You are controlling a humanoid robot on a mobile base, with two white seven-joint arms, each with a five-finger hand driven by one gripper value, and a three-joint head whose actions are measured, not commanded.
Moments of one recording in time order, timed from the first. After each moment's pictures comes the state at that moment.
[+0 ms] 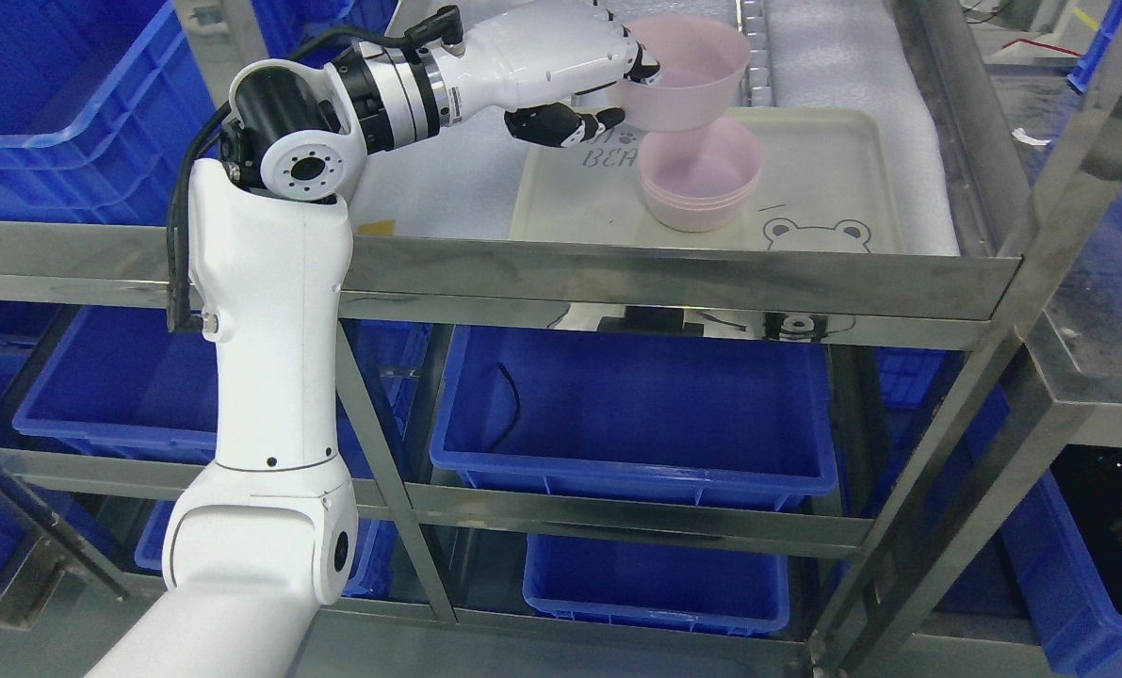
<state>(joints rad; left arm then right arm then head) -0.95 0.00 0.02 -1.37 -0.89 -0.79 -0.99 0.00 0.00 0.05 0.00 0.05 -0.08 -0.02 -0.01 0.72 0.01</state>
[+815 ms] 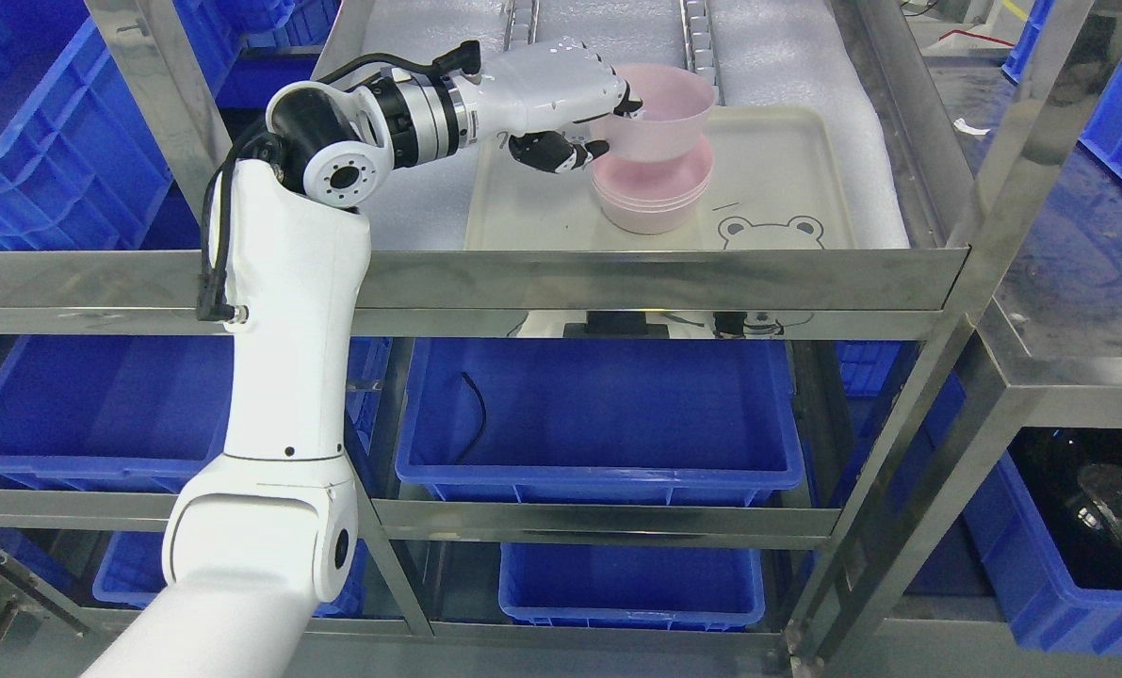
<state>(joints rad) -0.95 0.00 -0.02 -1.23 -0.97 -0.79 -0.89 0.00 0.00 0.05 0.00 0.05 -0.08 -0.02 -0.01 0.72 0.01</state>
